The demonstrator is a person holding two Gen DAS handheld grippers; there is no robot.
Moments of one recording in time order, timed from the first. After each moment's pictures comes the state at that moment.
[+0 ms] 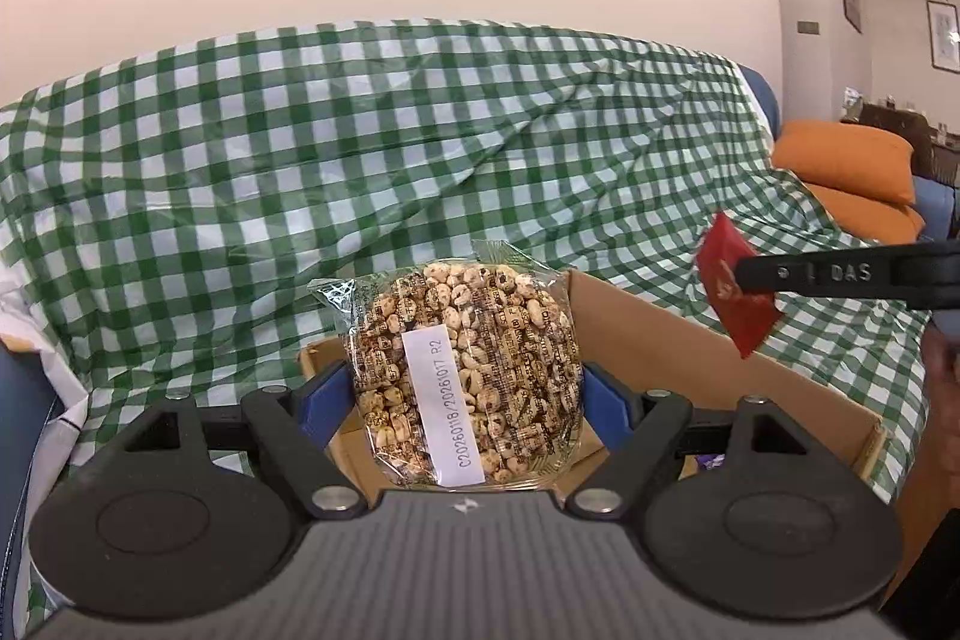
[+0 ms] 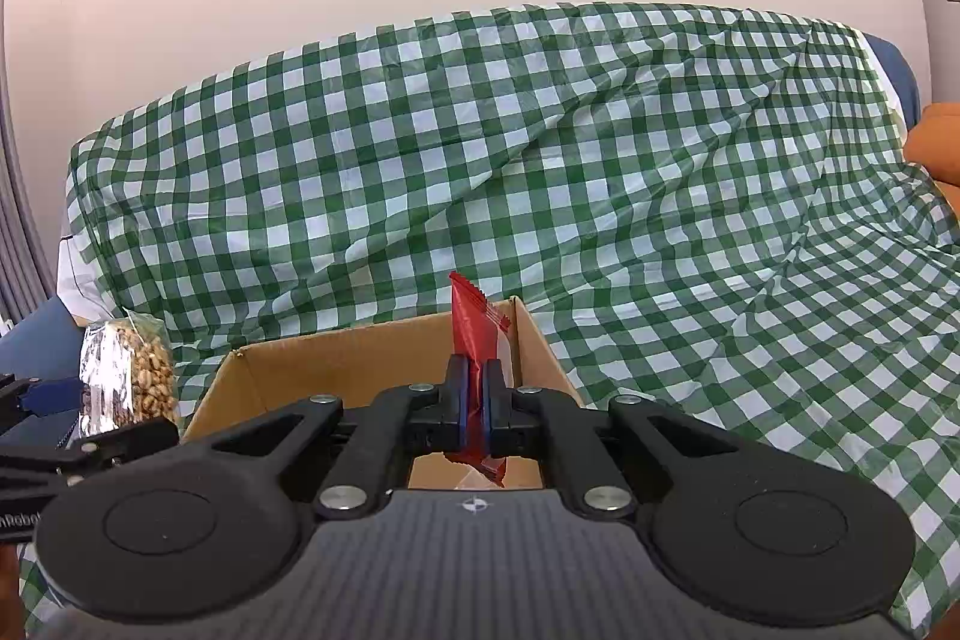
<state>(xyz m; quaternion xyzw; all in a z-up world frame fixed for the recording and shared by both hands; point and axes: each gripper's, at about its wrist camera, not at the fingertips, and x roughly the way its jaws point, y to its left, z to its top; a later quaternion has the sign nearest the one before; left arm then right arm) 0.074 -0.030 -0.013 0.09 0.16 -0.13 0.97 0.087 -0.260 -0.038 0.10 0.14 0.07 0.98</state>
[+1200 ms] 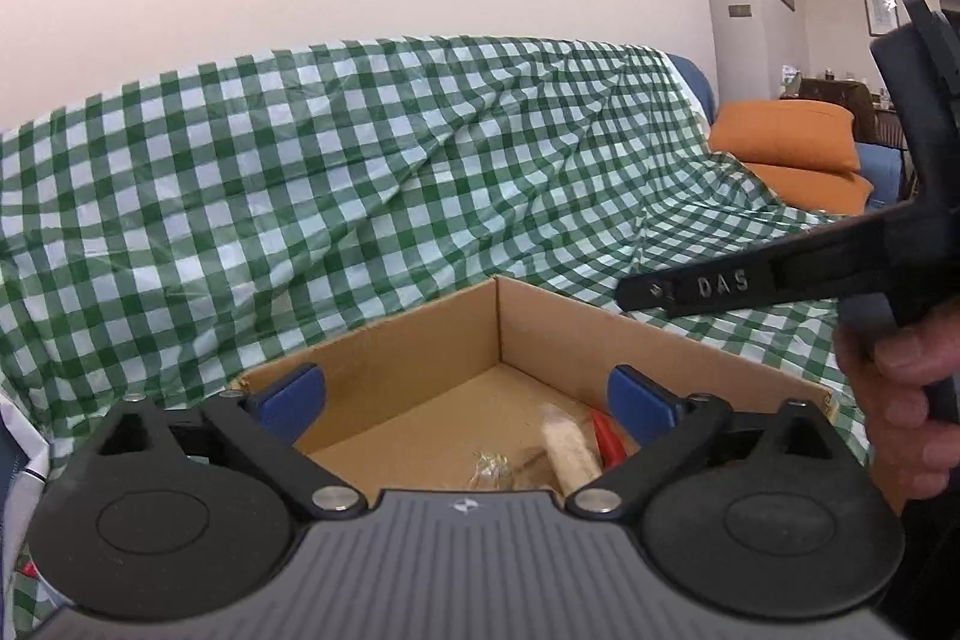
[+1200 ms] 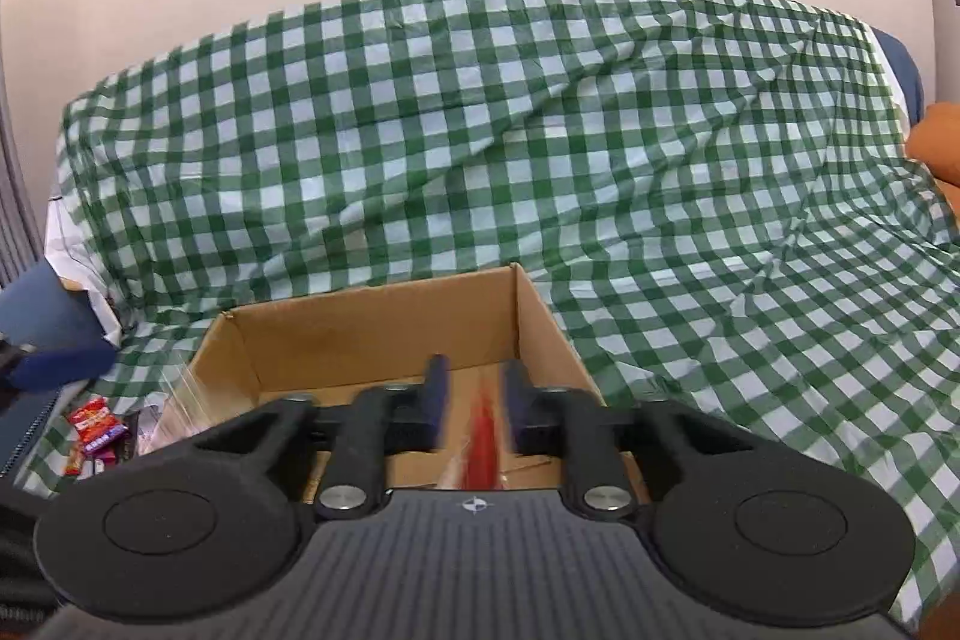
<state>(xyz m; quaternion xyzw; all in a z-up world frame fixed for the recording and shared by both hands) 0.066 -0.055 -0.024 0.13 0.14 -0.18 0.96 0.098 -0.253 -0.045 0.08 0.17 0.07 0.98</state>
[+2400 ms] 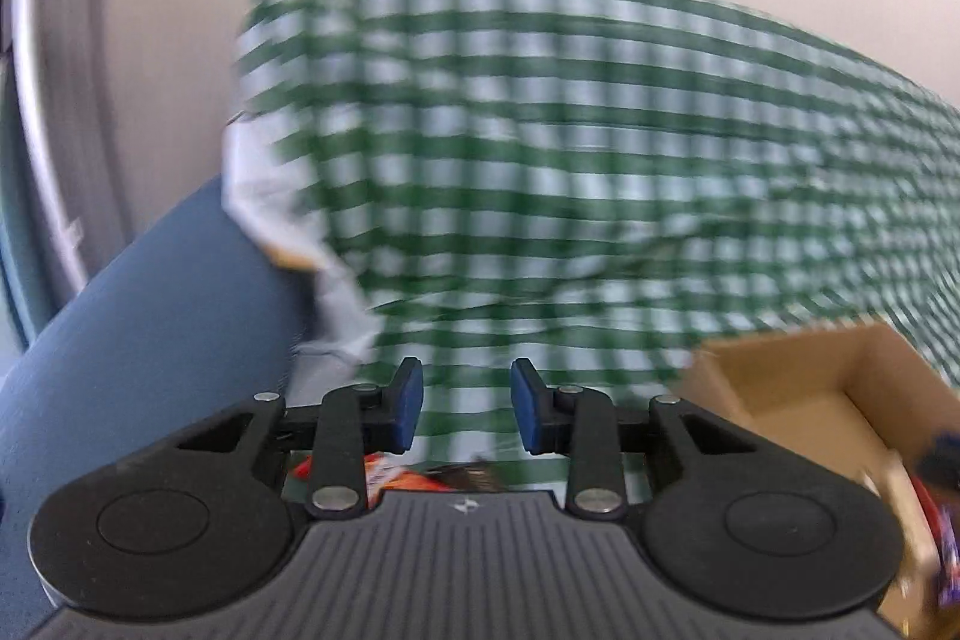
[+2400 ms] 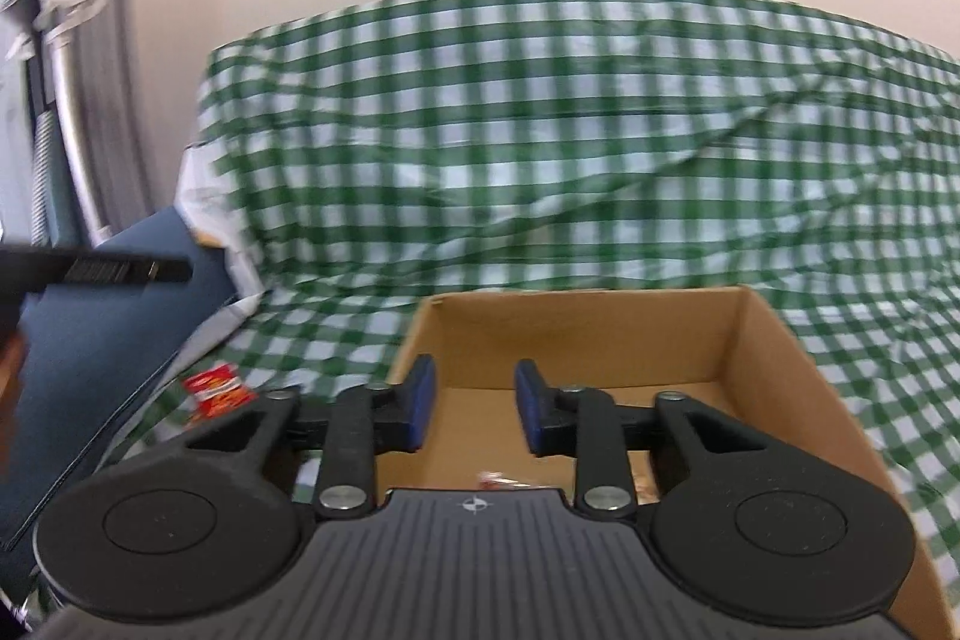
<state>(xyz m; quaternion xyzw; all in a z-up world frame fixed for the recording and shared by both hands) 0.130 0.177 0.022 -0.02 0.23 0.10 0.97 0.088 -0.125 -0.041 0.02 0.15 0.19 0.97</state>
